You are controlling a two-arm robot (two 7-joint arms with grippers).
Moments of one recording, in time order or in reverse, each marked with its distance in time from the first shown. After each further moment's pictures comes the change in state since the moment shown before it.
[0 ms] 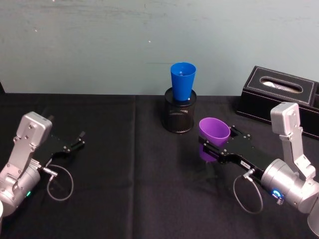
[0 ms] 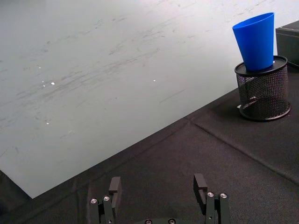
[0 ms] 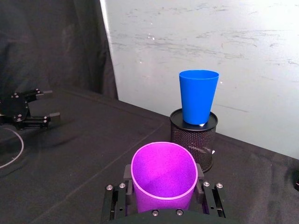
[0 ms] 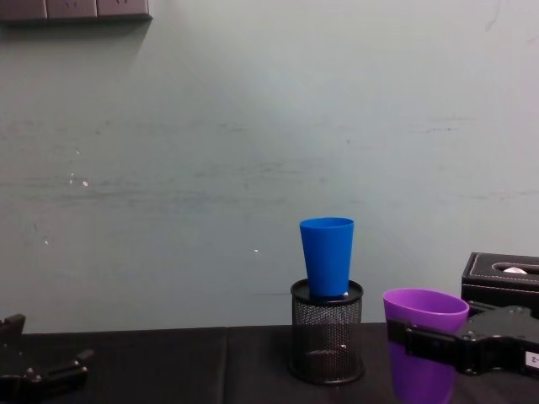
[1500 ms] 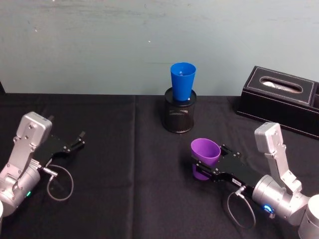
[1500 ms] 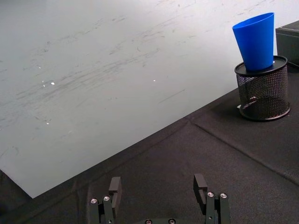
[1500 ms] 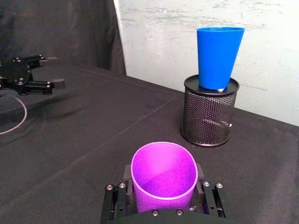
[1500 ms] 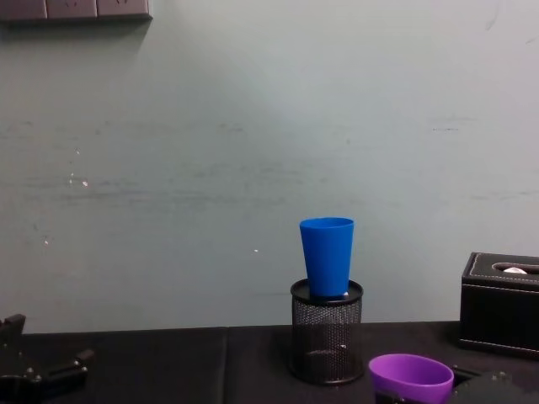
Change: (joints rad) left arm 0.000 0.000 0.000 0.000 0.000 0.000 0.000; right arm 0.029 -0.028 -0.051 0.152 -0.036 -0.068 0.056
